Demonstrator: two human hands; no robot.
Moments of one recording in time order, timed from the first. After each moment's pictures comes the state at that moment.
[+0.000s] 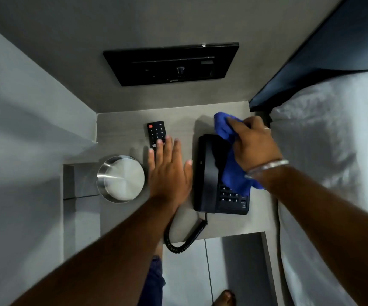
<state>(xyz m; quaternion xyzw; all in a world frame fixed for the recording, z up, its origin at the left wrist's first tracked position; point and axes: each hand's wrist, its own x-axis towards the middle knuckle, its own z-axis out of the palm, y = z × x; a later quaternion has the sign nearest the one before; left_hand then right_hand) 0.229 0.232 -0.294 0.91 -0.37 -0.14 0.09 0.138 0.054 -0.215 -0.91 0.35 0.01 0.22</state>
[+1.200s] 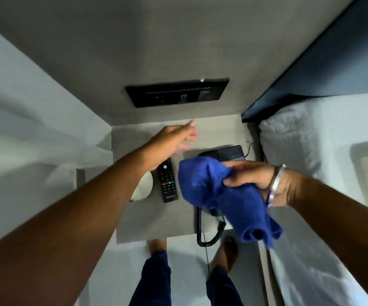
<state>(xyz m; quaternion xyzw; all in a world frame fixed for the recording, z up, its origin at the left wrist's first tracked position) 0.317 0.189 -0.167 0.70 -0.20 -0.55 0.41 0.113 0.063 -0.119 -0.41 0.26 0.29 0.83</state>
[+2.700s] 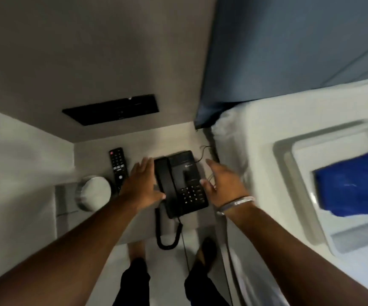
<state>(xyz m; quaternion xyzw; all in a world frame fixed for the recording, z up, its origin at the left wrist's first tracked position) 0.204 0.184 -0.186 0.85 -0.38 -0.38 -0.02 0.016 0.037 -0.151 -0.86 0.36 -0.01 0.35</state>
